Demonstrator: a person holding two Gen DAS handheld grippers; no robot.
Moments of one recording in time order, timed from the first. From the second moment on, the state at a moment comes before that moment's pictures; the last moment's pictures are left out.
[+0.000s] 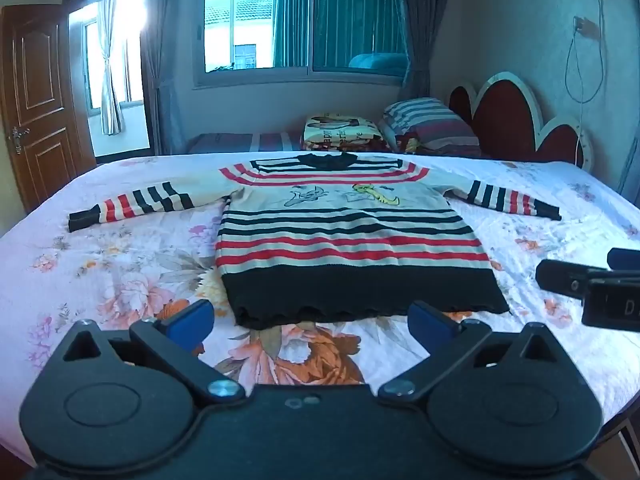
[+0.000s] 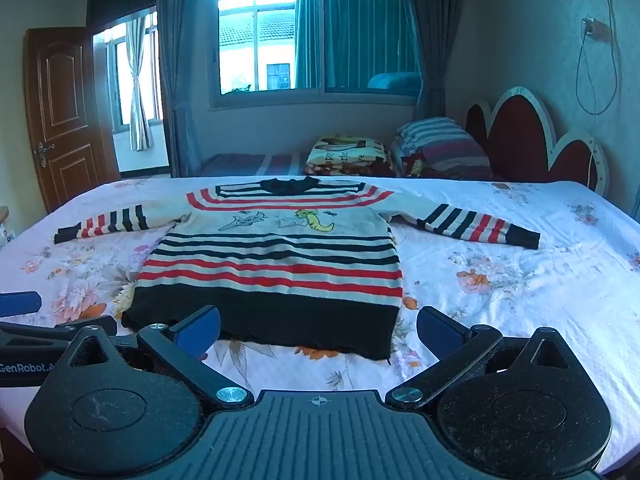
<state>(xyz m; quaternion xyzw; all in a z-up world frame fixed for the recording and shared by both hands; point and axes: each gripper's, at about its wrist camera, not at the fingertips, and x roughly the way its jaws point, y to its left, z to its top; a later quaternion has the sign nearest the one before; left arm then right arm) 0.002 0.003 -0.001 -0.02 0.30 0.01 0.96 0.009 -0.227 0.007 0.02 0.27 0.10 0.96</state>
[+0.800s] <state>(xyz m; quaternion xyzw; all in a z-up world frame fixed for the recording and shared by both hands) 0.003 -0.002 -0.008 0.00 0.30 0.02 0.95 0.007 -0.227 0.008 0.02 0.26 0.09 0.96</state>
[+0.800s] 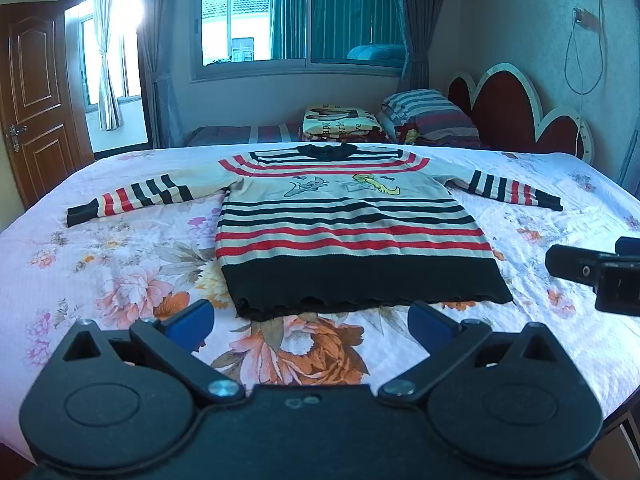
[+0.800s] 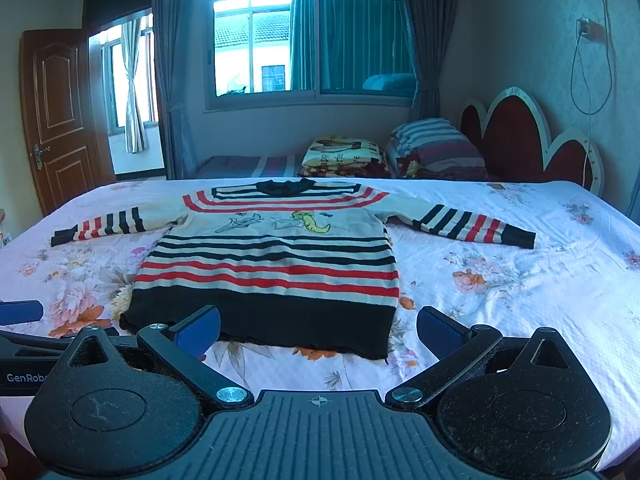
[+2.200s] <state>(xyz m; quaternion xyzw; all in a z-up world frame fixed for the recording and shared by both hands) 0.005 0.003 -0.007 0.01 0.30 0.02 0.95 0.008 -0.225 0.008 0.02 0.26 0.09 0.96</state>
